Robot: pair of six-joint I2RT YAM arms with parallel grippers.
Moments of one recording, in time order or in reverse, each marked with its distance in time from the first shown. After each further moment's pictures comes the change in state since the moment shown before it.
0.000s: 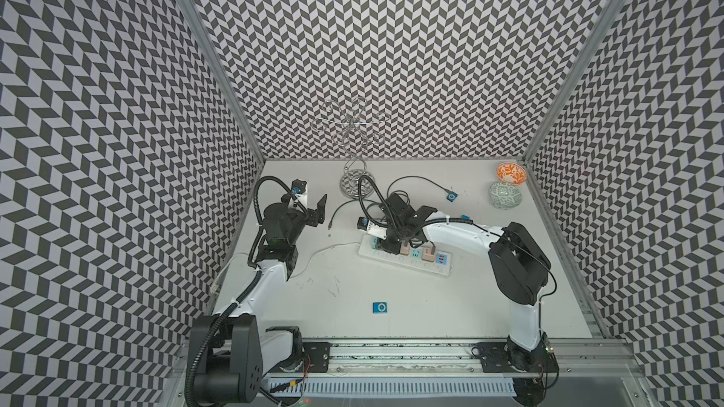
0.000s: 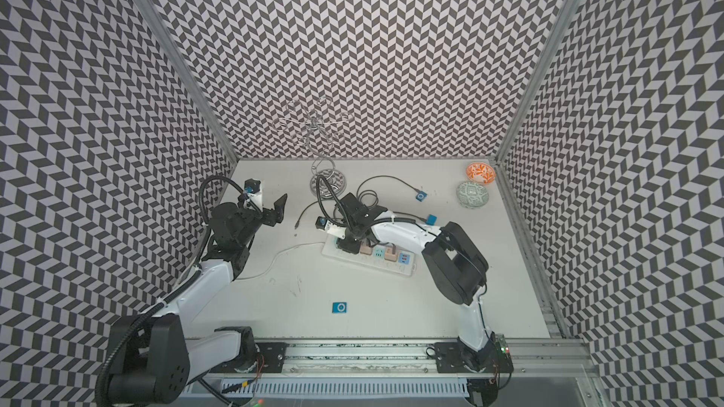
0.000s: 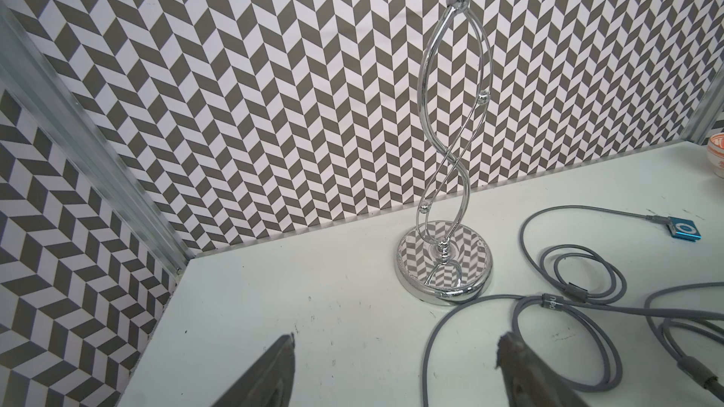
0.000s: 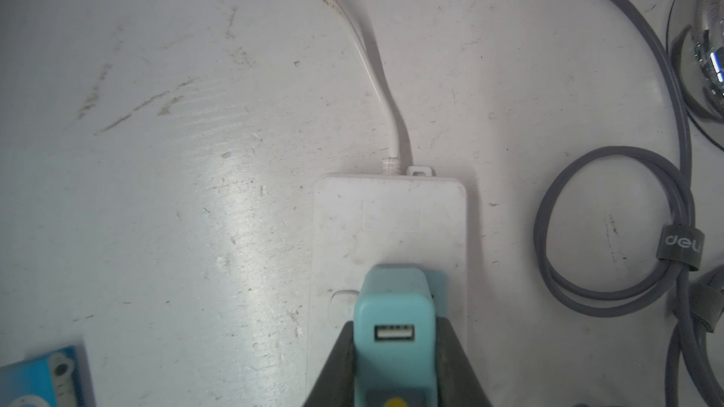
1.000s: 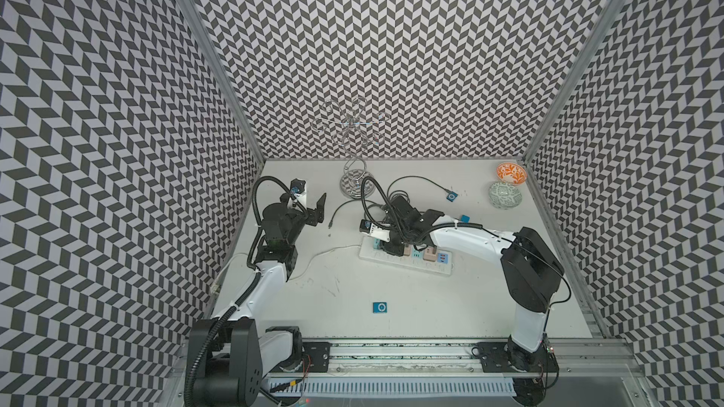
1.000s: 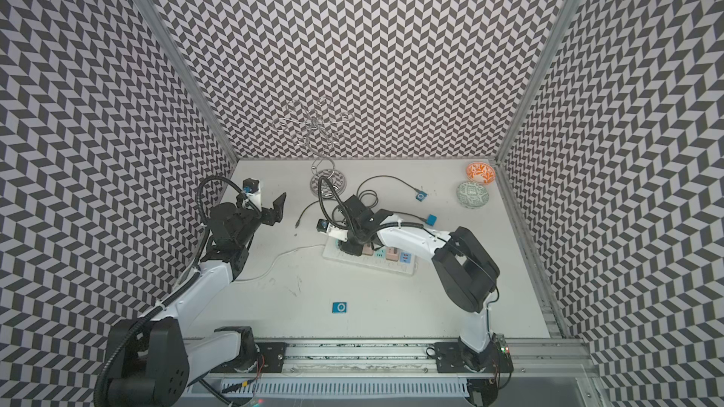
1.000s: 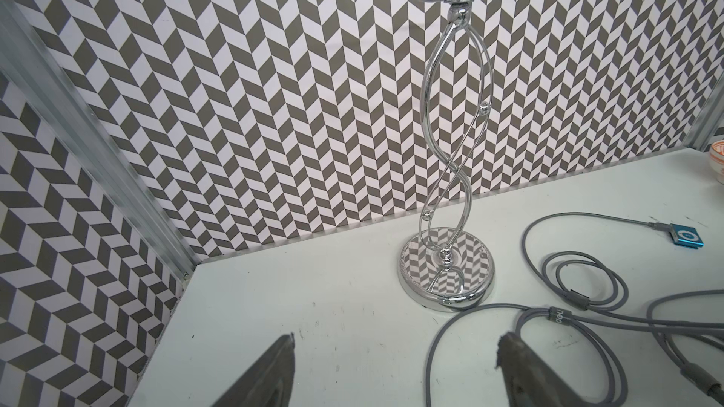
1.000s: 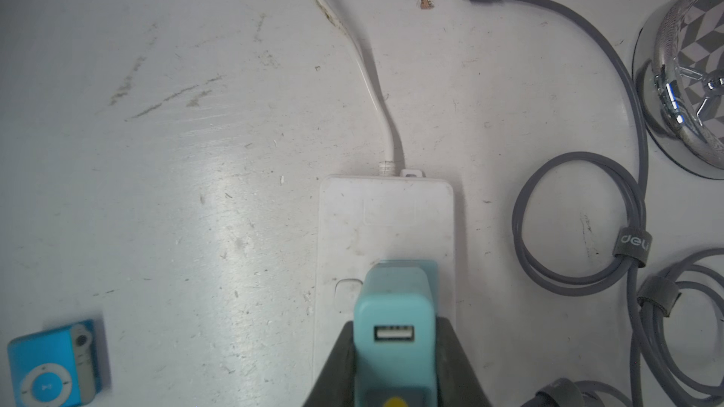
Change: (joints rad) left arm 0.000 -0.021 0.000 0.001 -0.010 -0.001; right arm 0.022 -0.105 -0.102 0.056 0.008 -0.030
